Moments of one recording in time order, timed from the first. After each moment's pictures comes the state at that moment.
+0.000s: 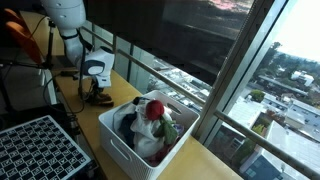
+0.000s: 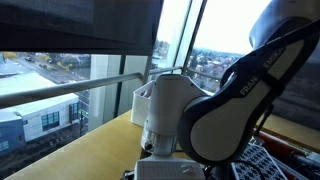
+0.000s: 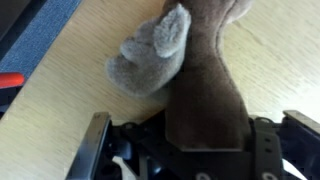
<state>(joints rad) 0.28 0.69 0.22 -2.05 0.19 2.69 1.09</state>
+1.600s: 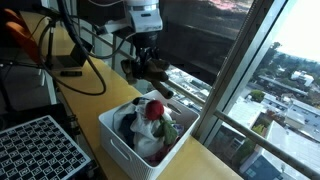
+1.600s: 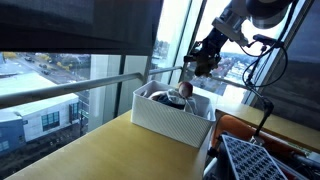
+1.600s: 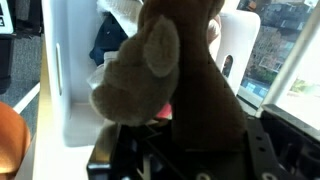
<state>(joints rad) -0.05 -0.14 -0.07 -2.31 0.04 2.49 1.01</state>
